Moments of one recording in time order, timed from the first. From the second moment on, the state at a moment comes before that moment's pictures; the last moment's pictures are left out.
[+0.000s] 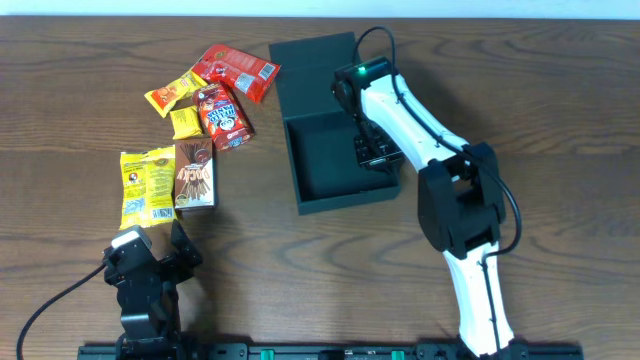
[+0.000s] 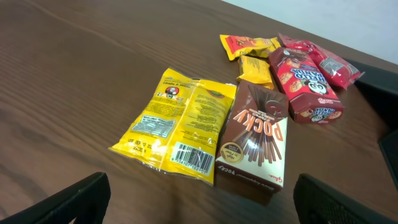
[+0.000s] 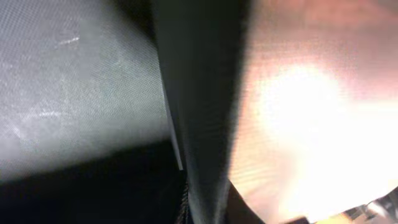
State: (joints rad) left arm 0.06 0.01 0.15 -0.56 -0.23 -0.30; right arm 0.45 2.36 2.00 -1.55 0.24 0.42
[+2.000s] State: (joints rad) left arm 0.06 0.01 0.15 -0.55 0.07 -0.47; right arm 0.43 2.02 2.21 -1.33 -0.06 -0.17
